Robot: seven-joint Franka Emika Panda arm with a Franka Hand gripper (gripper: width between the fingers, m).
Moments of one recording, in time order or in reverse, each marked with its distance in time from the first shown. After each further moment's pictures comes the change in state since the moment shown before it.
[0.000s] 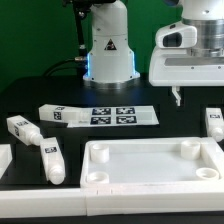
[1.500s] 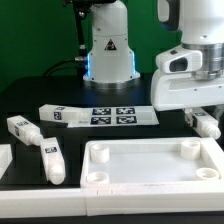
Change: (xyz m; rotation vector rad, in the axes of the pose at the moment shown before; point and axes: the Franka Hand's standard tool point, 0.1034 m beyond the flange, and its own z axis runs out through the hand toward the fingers) arm -0.002 0.002 0.040 0.017 0.057 -0.285
